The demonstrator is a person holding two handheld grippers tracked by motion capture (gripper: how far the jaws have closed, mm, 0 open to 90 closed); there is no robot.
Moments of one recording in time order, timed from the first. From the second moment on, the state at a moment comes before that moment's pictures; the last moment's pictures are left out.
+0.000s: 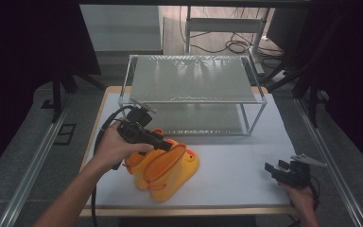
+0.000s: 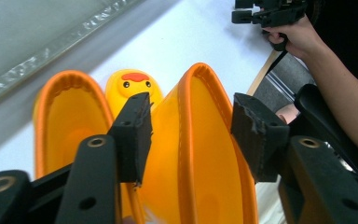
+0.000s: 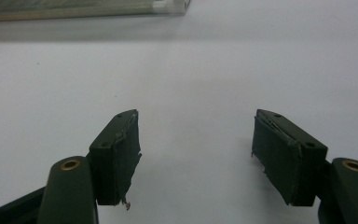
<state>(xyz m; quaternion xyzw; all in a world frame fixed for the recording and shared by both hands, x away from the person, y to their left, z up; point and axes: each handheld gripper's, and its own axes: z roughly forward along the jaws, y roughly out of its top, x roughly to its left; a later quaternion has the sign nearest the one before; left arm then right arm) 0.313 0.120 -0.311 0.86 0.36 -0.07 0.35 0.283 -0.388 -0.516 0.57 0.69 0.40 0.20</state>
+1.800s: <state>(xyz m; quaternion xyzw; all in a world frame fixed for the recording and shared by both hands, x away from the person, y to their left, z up) 0.306 0.129 -0.318 0.90 0.37 -0.05 0.24 0.283 -0.390 -0.517 0.57 0.69 0.40 0.20</state>
